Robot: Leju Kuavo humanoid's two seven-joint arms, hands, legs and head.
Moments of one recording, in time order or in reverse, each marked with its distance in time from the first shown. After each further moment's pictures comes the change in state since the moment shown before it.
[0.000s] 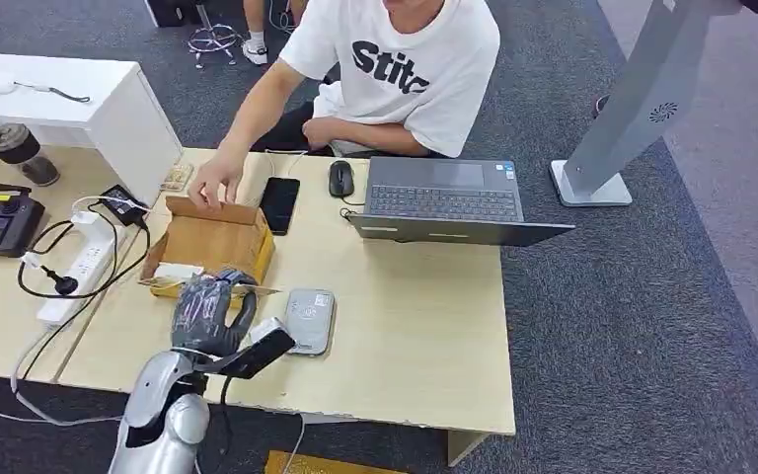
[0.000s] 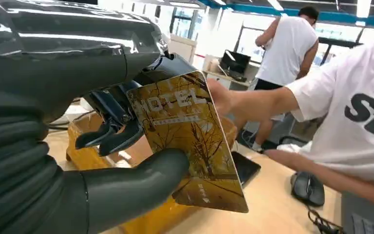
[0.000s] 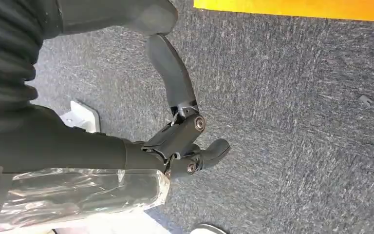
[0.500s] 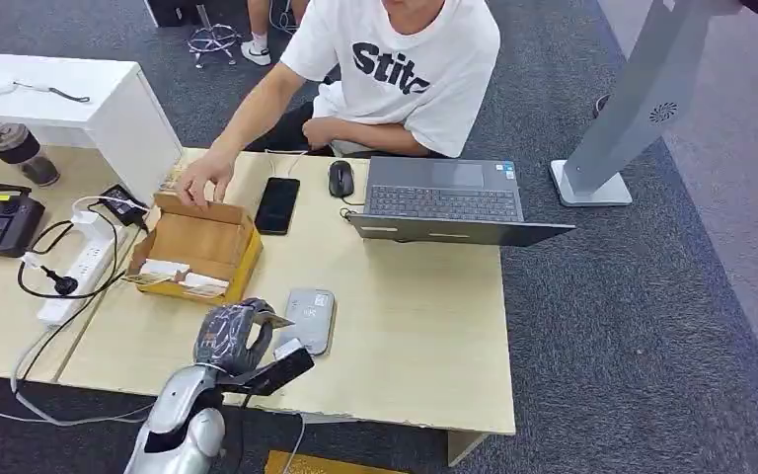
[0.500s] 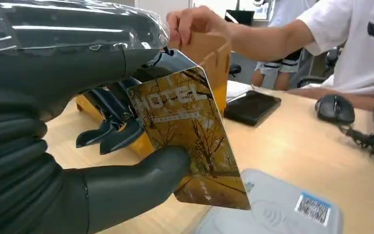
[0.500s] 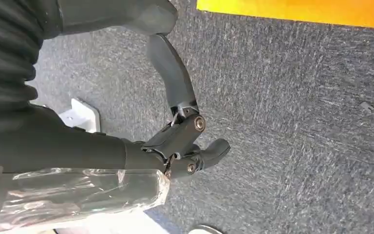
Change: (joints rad) left arm -0.003 0.021 -0.038 0.175 -0.072 0.005 0.059; right arm 0.000 0.005 -0.011 0.010 0.030 0.003 0.000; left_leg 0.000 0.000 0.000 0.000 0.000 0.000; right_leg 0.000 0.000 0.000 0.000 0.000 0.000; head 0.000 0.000
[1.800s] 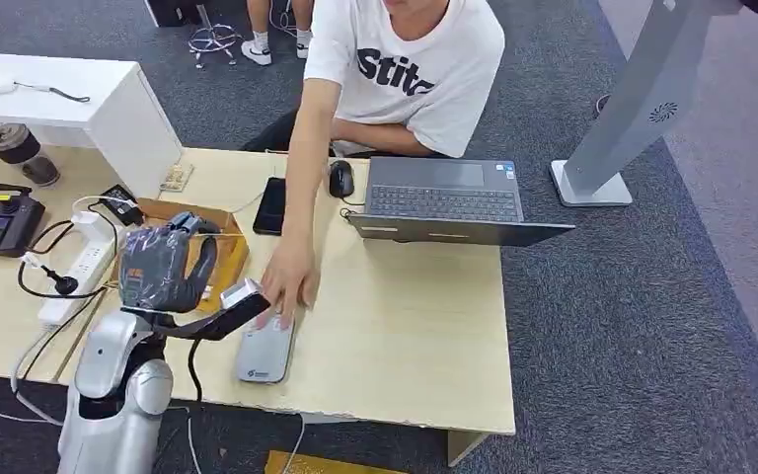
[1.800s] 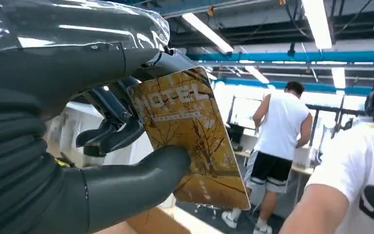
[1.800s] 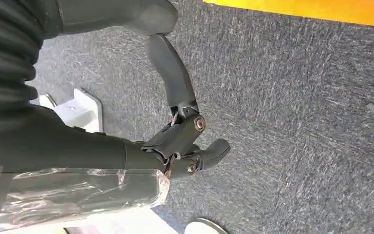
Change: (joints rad) left arm -0.083 0.099 0.000 -0.402 -0.008 -0.015 0.009; right arm 0.008 0.005 -0.011 0.000 0.060 -0.003 0.011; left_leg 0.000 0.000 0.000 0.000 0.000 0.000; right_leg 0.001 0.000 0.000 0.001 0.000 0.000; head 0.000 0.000
